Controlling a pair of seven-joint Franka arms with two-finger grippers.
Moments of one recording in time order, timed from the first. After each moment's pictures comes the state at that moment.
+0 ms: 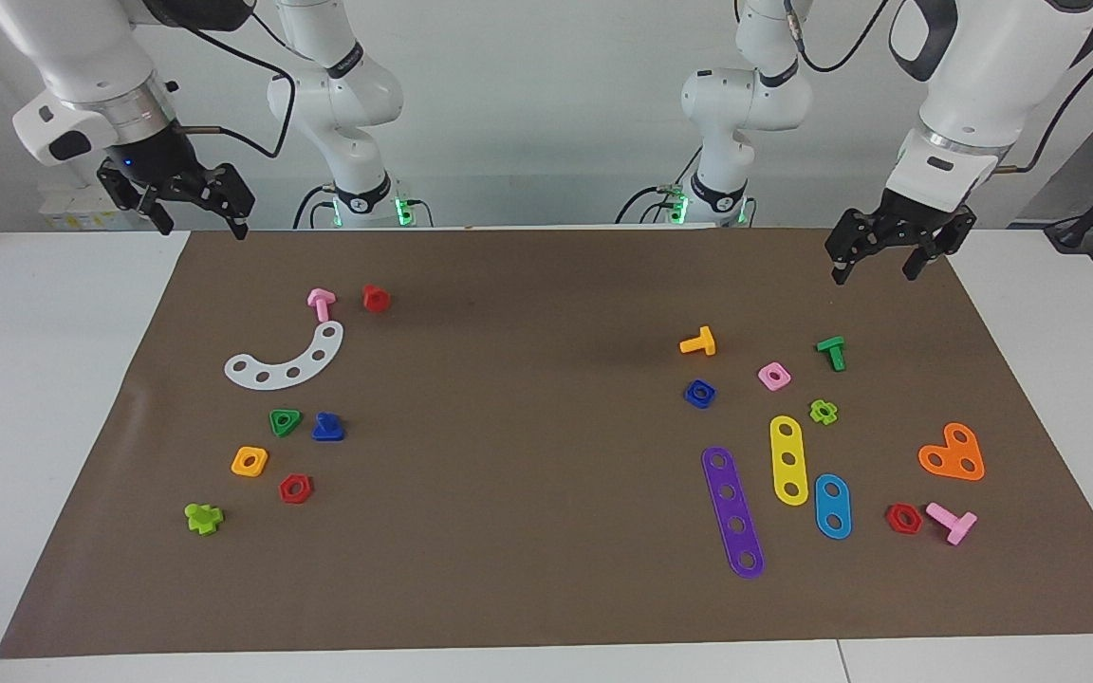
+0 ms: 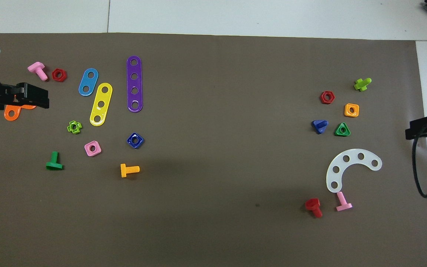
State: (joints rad) left arm -0.22 0.04 0.11 -1.52 0.01 1.62 -0.08; right arm 0.06 -0.05 -0.11 -1.57 -0.03 1.47 0.04
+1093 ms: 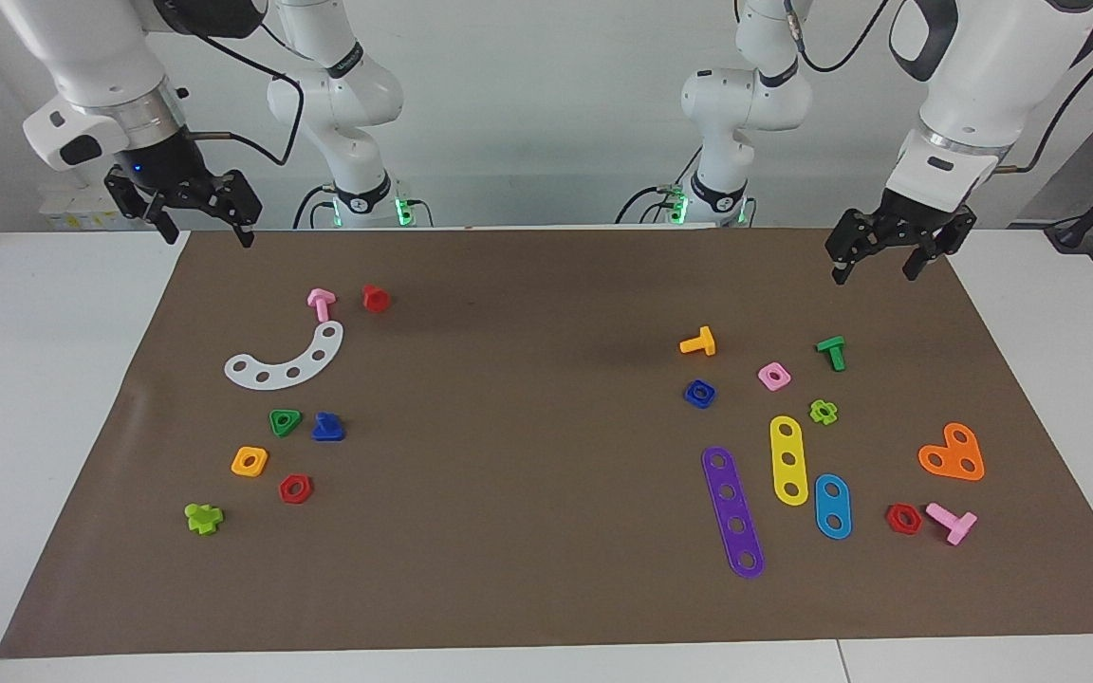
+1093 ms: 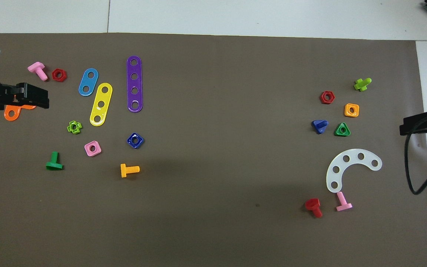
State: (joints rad) left arm -0.22 0.04 0.11 -1.52 0.01 1.62 -0.08; right arm 0.06 -0.06 -0.10 -1.60 -0.03 1.52 0.04
